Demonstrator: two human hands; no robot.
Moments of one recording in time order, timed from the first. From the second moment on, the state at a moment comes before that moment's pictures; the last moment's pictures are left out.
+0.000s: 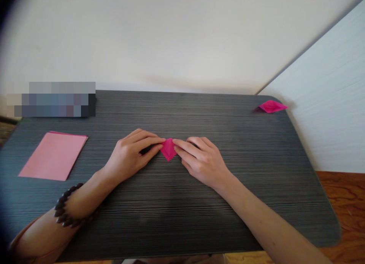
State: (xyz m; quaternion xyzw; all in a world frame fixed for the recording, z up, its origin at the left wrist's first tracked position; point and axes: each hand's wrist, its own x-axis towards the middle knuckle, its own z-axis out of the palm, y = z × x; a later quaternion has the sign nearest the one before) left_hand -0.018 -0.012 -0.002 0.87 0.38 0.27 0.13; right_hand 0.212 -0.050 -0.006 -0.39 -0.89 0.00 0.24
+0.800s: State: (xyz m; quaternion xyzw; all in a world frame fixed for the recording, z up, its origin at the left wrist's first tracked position) left_hand -0.011 -0.016 0.001 0.89 0.41 0.20 0.07; right_hand 0.213 -0.056 -0.004 -0.41 -0.90 -0.05 0.16
